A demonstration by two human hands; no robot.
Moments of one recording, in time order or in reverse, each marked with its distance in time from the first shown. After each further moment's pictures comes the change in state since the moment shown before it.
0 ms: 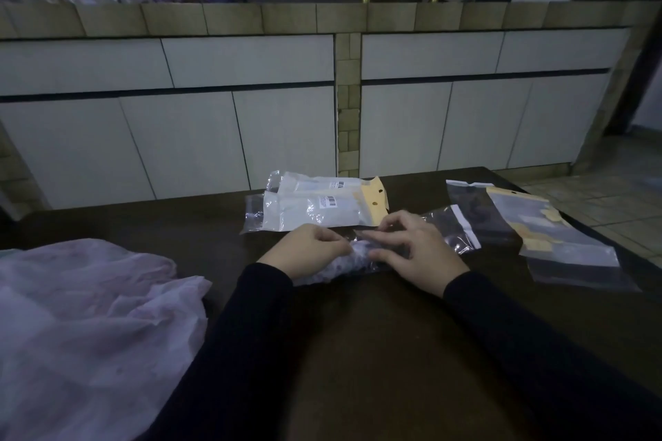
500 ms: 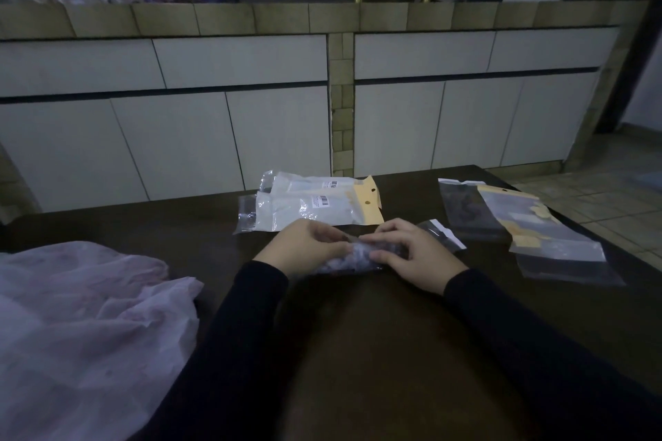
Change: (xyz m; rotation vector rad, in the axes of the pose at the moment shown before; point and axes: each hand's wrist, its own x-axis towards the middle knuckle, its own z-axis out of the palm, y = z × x) left_hand 0.001 0.007 -0.001 -0.059 -0.041 0.015; right_hand -0.006 0.003 -0.008 0.185 -0.095 0.071
